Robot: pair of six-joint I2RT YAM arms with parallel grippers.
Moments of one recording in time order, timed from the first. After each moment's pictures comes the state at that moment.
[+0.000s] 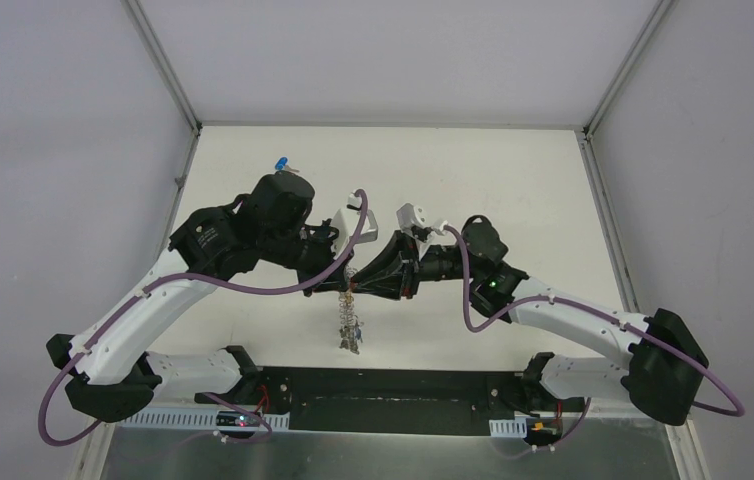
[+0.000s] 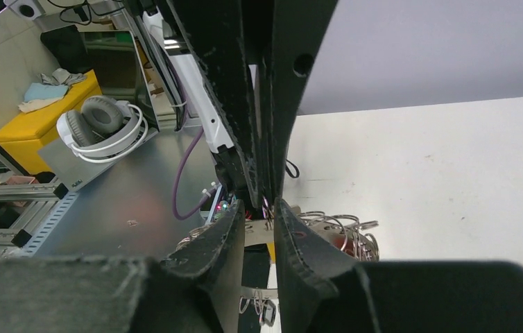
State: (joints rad) left arm -0.87 1.13 1.49 -1.09 0.43 0.15; right arm 0.93 1.19 0.73 0.64 -0.79 0.33
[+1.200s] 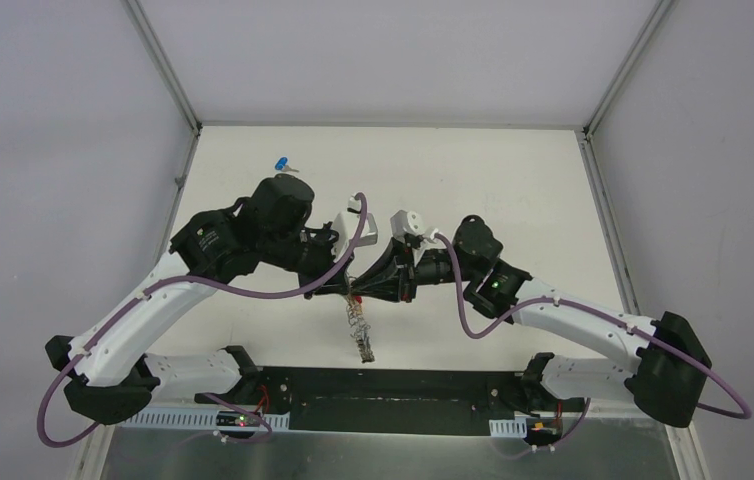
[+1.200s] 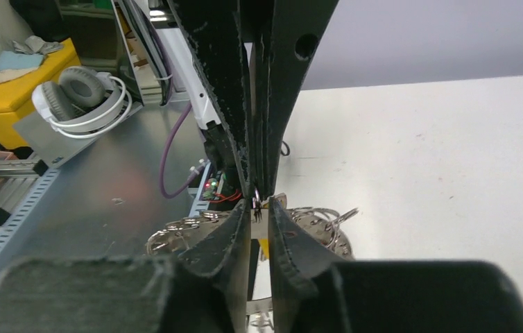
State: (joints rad) left arm -0.87 1.11 1.46 -1.07 0.46 0.15; right arm 0.96 1.17 0.76 0.46 -0.77 0.21
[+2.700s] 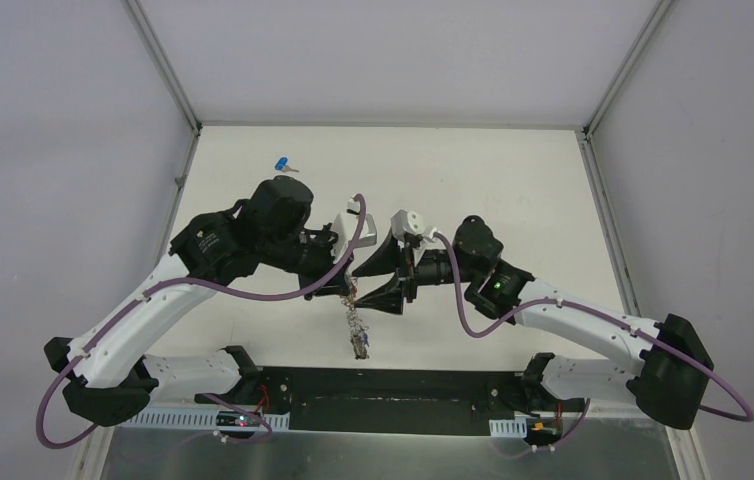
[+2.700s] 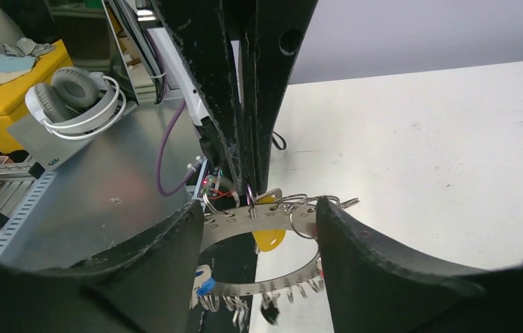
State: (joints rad) left arm -0.87 1.10 1.44 -1.05 0.47 0.15; right arm 0.96 1.16 0.77 0.42 -0.75 0.20
